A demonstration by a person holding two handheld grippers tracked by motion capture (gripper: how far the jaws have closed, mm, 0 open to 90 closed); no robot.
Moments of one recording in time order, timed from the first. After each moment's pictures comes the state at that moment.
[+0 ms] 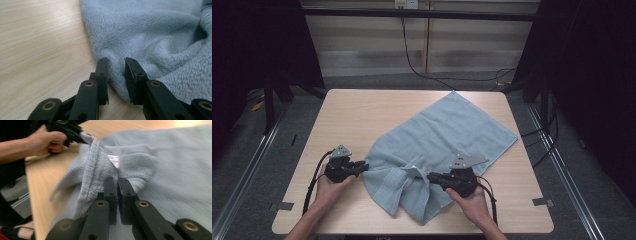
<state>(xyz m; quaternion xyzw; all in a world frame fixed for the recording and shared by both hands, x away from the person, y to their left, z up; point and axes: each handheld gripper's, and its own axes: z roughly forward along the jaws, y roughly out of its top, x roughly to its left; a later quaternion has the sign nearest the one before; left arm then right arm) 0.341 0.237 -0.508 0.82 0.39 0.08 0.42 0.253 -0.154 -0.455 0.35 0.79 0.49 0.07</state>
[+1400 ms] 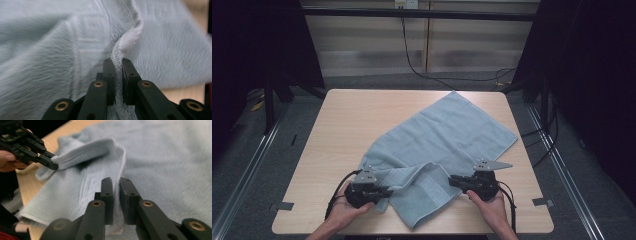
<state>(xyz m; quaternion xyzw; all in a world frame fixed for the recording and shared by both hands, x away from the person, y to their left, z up) 0.273 0.178 -0.486 0.86 0.25 0.01 0.44 0.243 -0.208 -0.472 0.42 0.76 0.49 0.06</state>
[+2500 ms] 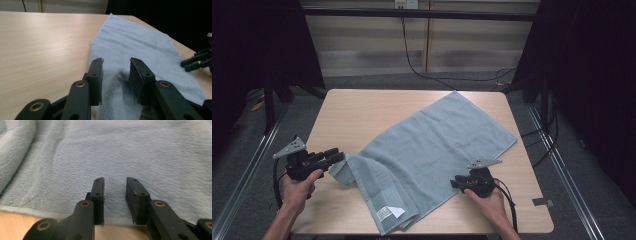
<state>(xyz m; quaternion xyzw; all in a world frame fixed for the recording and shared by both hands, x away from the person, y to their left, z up) 0.318 0.307 -0.445 0.72 0.39 0.10 0.56 0.264 -0.212 -0.501 0.45 0.80 0.39 0.07</state>
